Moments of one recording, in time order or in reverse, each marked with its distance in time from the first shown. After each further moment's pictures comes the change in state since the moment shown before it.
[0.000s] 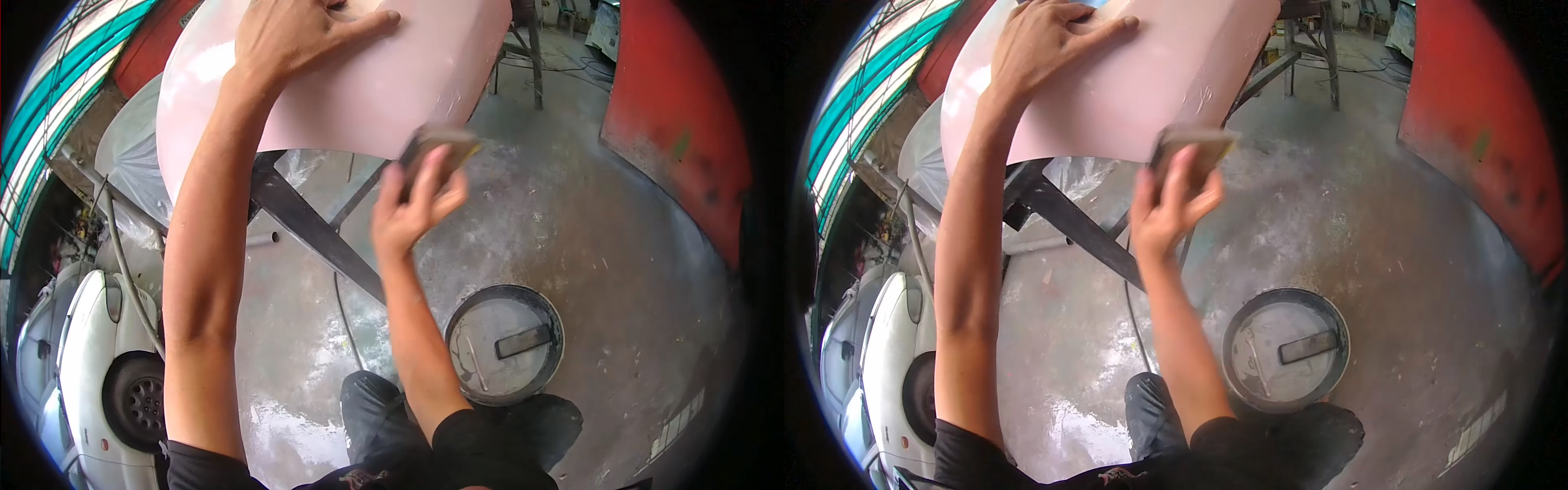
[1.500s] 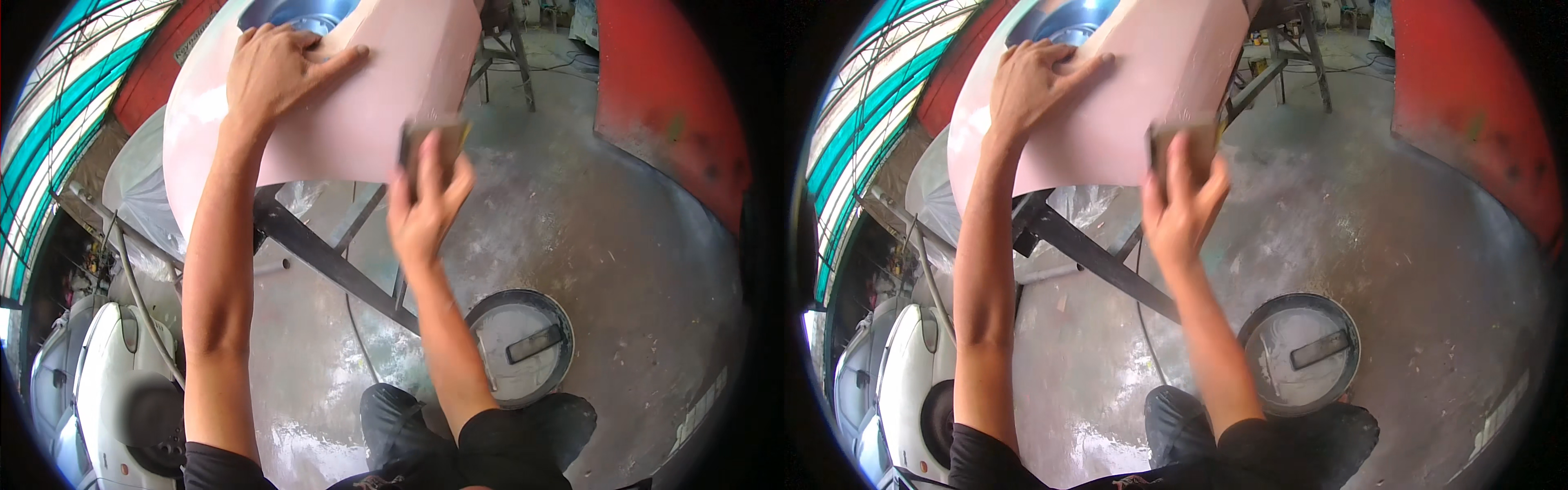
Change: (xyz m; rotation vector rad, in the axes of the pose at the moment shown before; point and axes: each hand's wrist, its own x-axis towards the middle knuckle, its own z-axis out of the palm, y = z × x) left_hand 0.000 -0.005 0.005 0.265 0.068 0.112; right_hand 0.058 -0.005 -0.014 0.012 -0.149 -0.153
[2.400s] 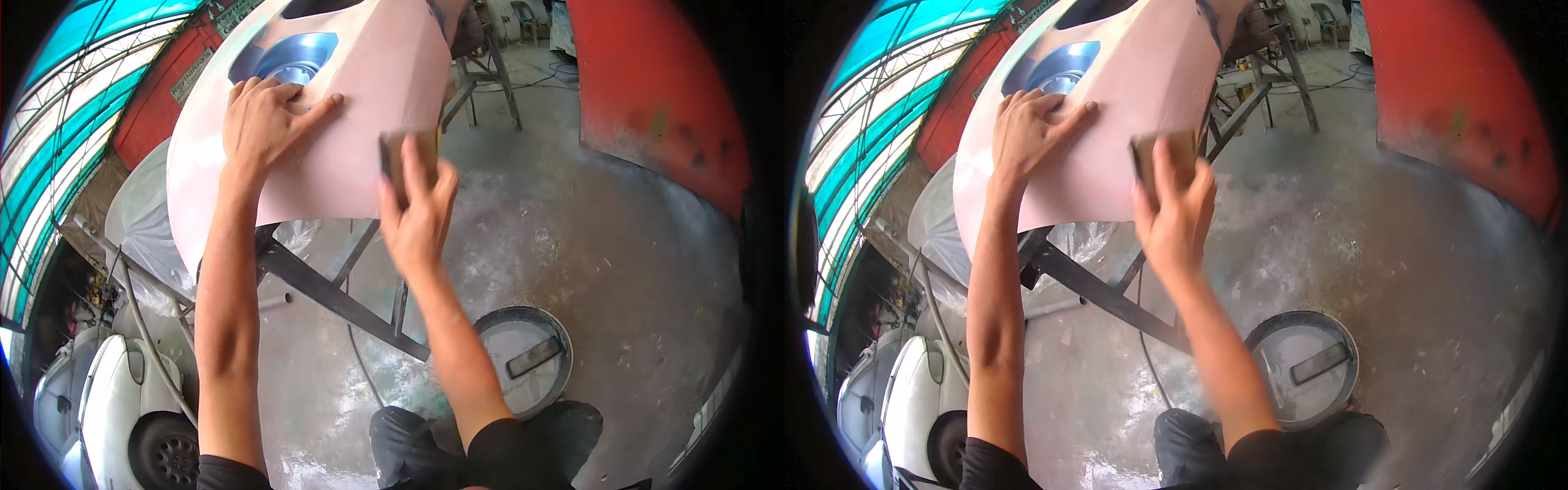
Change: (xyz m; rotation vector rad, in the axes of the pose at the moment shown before) left_hand 0.001 0.002 -0.004 -0.044 0.064 0.010; right_hand 0.051 -0.009 -0.013 -0.016 -0.099 -0.013
